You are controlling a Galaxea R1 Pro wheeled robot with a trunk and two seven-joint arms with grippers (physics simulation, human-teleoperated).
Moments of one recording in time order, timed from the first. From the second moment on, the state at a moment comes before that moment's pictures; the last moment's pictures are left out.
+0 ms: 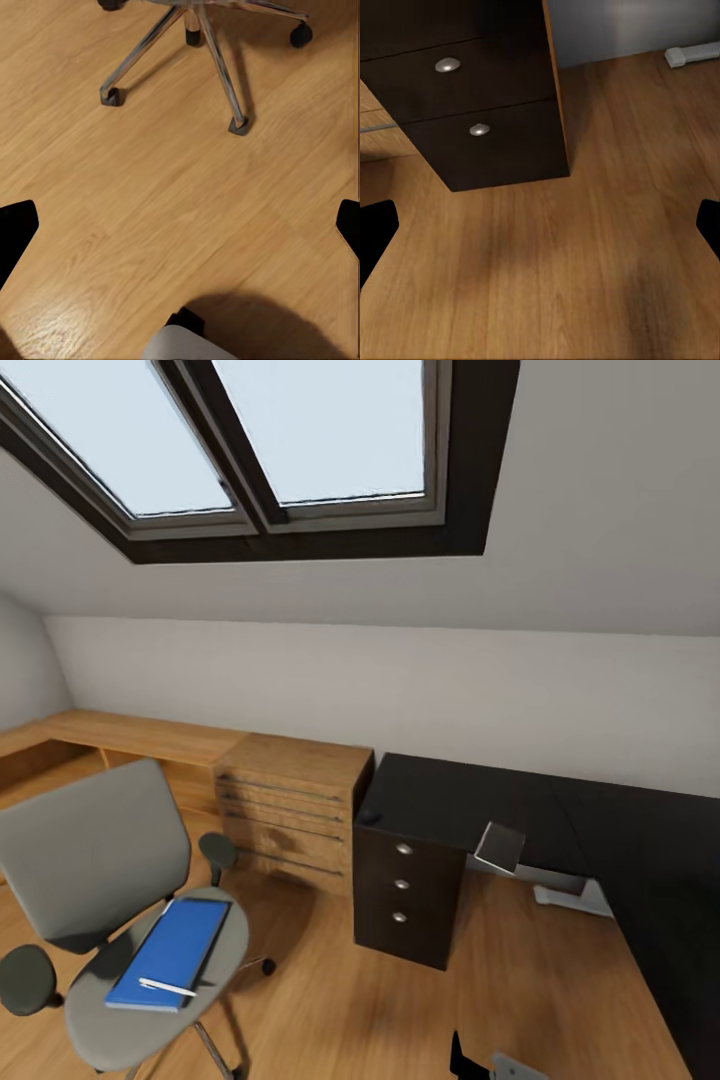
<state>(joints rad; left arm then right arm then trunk) 0.07 0.25 -0.57 -0.77 0.96 -0.29 0.48 -0.29 0.10 0.02 -0.20 -0.32 -0.66 -0.08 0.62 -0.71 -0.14</state>
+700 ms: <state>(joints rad) 0.07 0.23 -0.57 -0.77 0.96 -0.29 0.48 -0.29 0.10 0.02 -0.20 -0.32 -0.66 -0.08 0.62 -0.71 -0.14</state>
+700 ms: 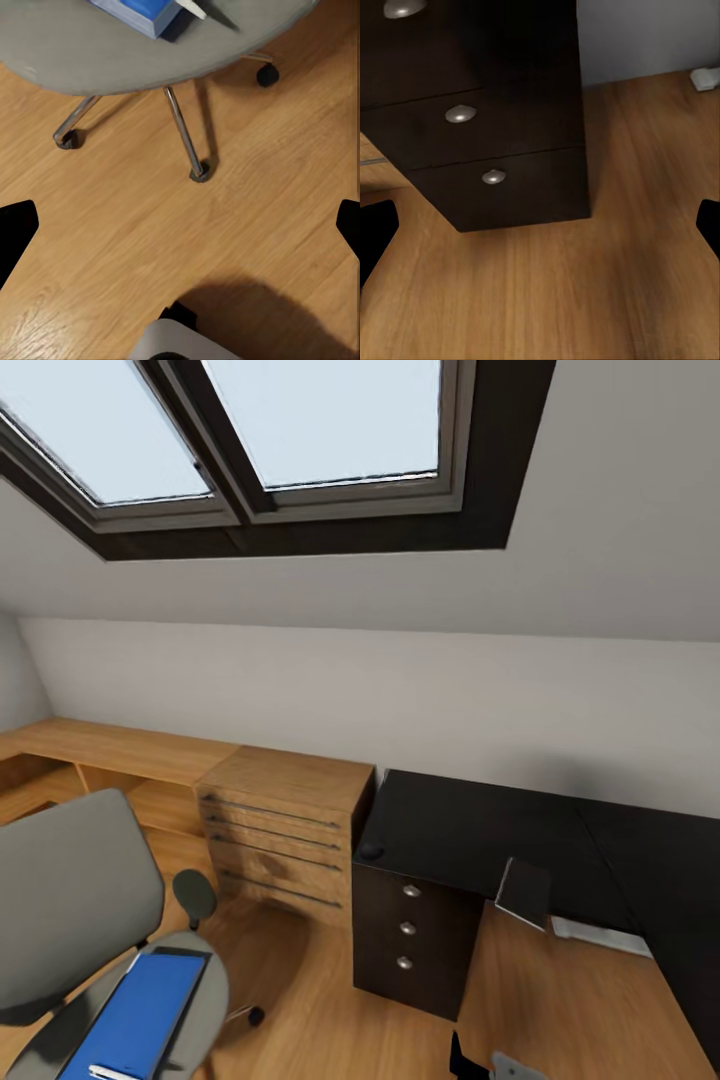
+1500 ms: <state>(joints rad) 0.07 0.23 -0.58 -0.77 0.93 -0.29 0.48 -0.29 0.11 0.02 -0.18 -0.20 -0.66 -0.08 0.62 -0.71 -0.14</state>
